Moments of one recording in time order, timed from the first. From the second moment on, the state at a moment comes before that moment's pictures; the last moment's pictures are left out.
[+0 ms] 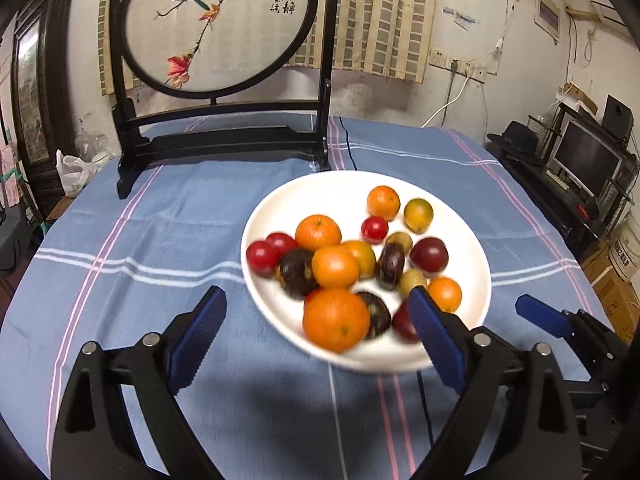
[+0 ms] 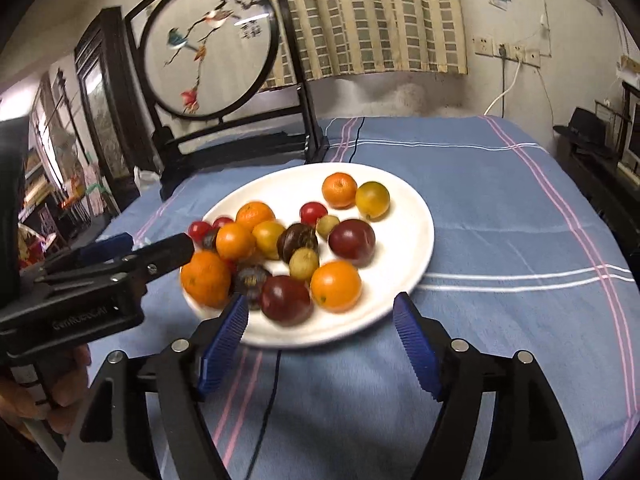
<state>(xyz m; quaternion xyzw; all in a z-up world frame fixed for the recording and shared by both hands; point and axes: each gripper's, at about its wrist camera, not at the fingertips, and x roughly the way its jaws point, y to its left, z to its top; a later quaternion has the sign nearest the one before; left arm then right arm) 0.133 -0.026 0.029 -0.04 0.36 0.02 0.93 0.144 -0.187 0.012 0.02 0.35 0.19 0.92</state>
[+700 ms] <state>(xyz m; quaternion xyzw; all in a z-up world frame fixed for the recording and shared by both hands) 0.083 -0.019 0.014 -0.02 0.36 0.02 0.93 0.120 -0.206 -0.003 0.02 0.35 0.17 0.92</state>
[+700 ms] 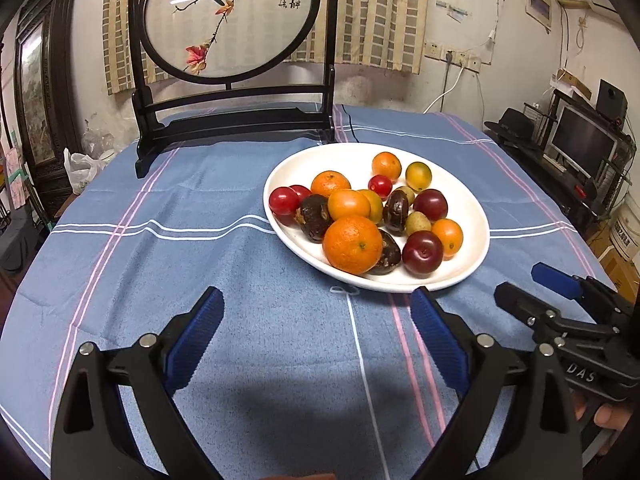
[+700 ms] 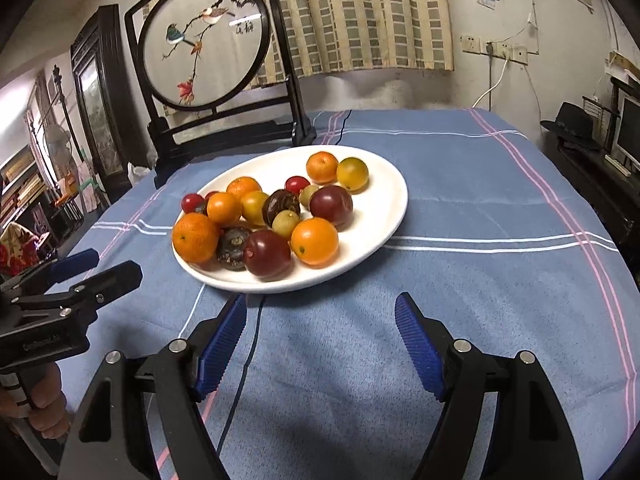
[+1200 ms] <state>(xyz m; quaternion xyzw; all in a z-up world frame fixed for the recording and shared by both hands) 0.084 -0.020 0.009 -0.02 0.37 0.01 0.93 0.115 -0.187 -0.012 -0.03 0.39 0.18 0.90</state>
